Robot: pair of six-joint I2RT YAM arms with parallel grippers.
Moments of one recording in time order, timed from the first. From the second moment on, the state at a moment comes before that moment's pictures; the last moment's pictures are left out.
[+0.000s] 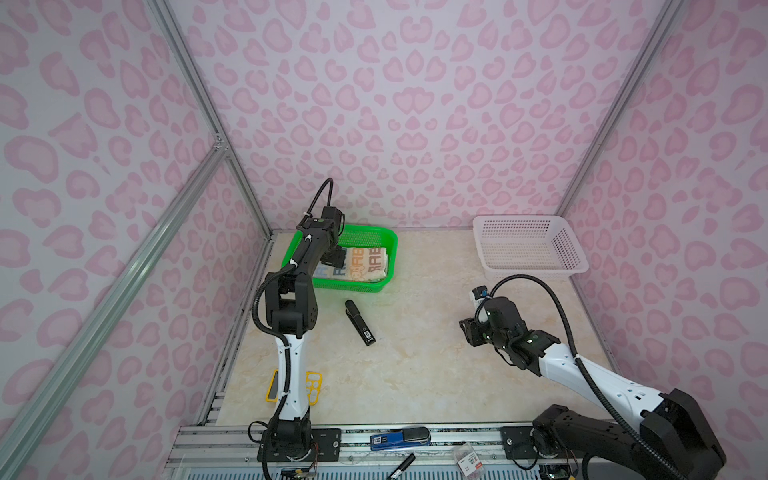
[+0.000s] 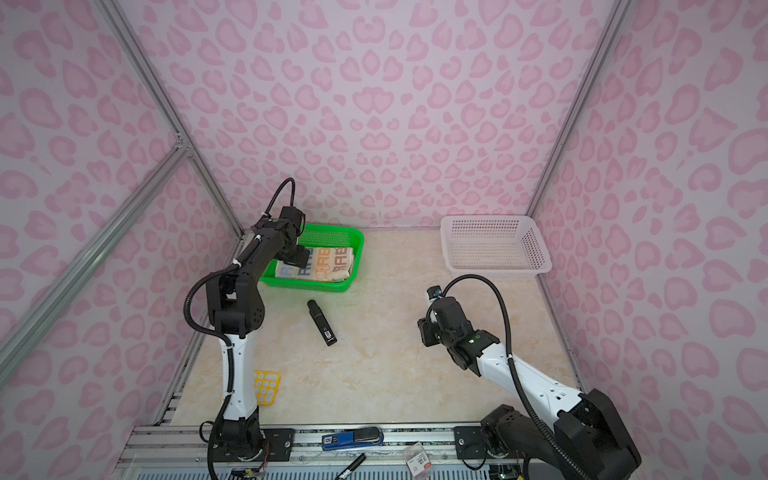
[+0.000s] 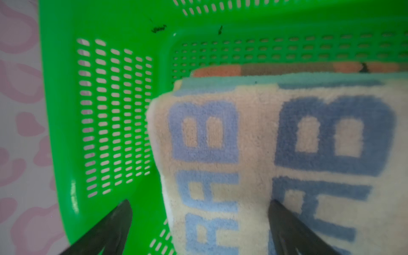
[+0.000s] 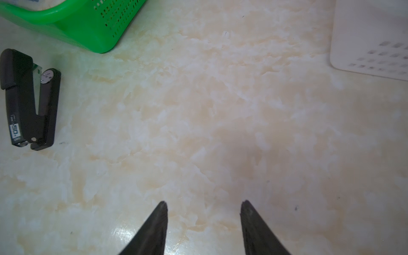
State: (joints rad) left arm -0.14 2.30 2.07 -1.03 -0.34 0.04; right arm 0.60 1.14 0.60 -0.21 0.08 0.23
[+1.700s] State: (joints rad) left arm -0.23 1.19 0.36 0.38 -0.27 -0.06; right arm 0.19 1.40 0.49 0.32 0.16 -0.07
